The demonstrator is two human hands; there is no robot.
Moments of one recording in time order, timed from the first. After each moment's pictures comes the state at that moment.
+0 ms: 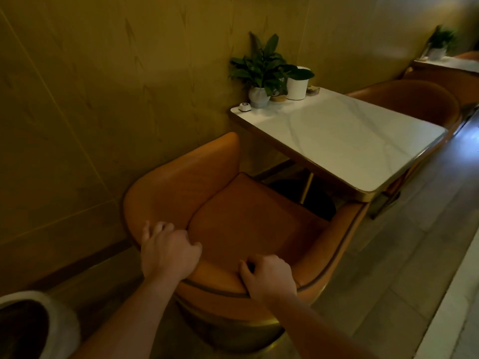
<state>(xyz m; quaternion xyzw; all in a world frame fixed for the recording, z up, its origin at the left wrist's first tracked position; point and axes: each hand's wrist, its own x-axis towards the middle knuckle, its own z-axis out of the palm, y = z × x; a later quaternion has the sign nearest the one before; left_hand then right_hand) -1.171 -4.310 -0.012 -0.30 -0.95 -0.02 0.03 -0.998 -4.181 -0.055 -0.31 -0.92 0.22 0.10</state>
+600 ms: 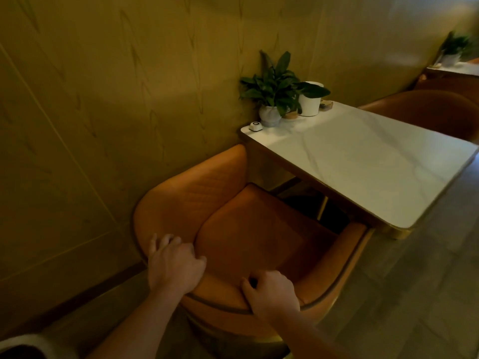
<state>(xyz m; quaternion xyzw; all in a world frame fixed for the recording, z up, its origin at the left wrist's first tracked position) -1.270 -4.263 -0.010 -0.32 -0.95 -0.02 0.03 -1.097 -4.134 -0.055 -0.33 -0.90 0.26 0.05</state>
